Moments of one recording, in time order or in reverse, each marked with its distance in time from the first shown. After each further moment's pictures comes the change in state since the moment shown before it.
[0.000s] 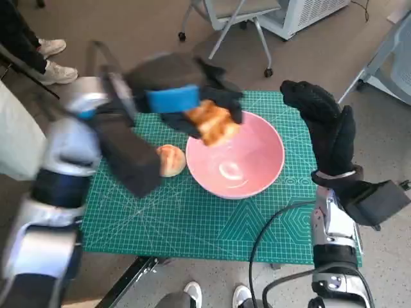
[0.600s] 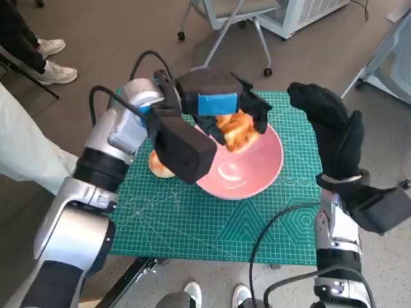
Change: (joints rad) left arm -0.100 -0.123 -0.089 0.348 0.118 -0.074 0.093; right arm 0.043 -0.008 -0.020 -0.064 0.009 0.019 -0.013
